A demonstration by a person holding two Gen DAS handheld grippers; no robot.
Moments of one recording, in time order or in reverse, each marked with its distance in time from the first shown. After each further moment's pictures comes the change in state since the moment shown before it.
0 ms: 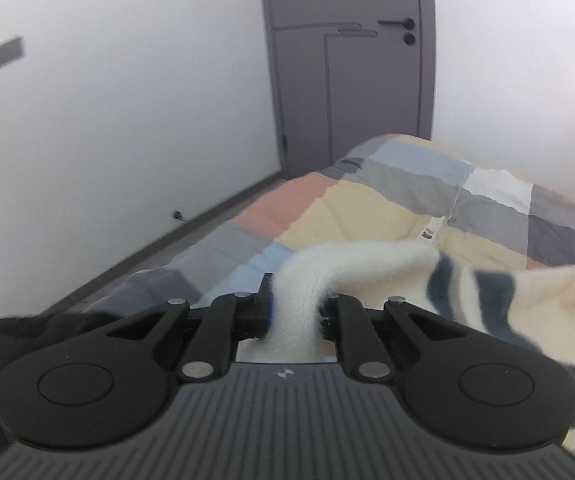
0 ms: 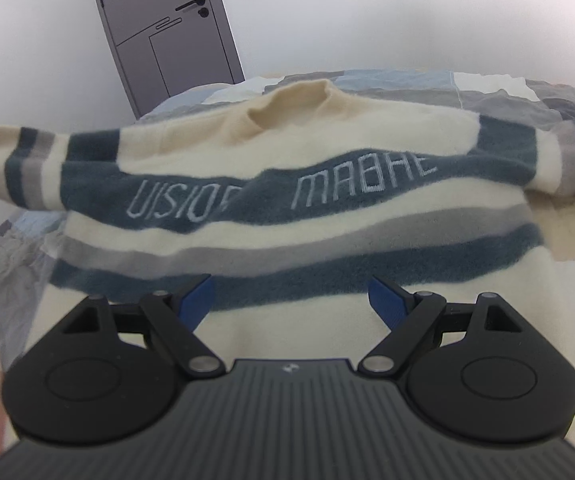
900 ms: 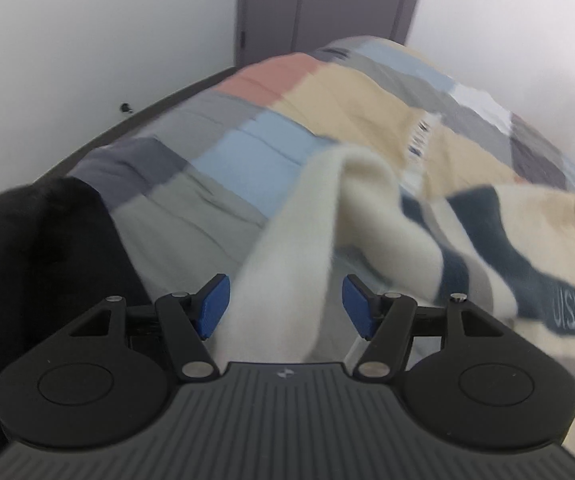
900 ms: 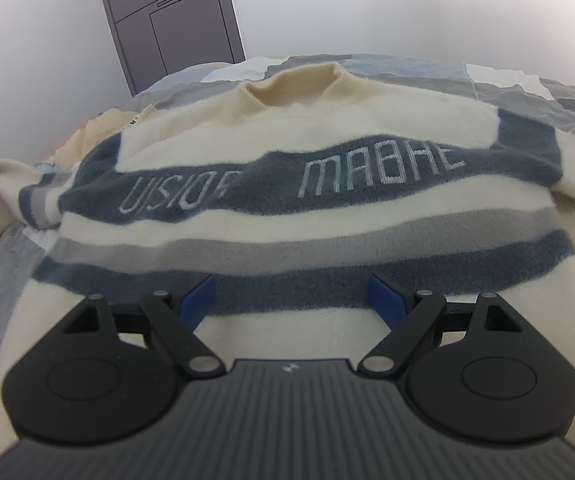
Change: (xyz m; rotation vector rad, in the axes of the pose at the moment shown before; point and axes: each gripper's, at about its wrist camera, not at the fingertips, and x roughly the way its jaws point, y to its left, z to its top) left arm 0.048 0.084 -0.082 -0.051 0.273 -0.207; right arm 0.029 0.013 0.002 -0.049 0.046 -0.026
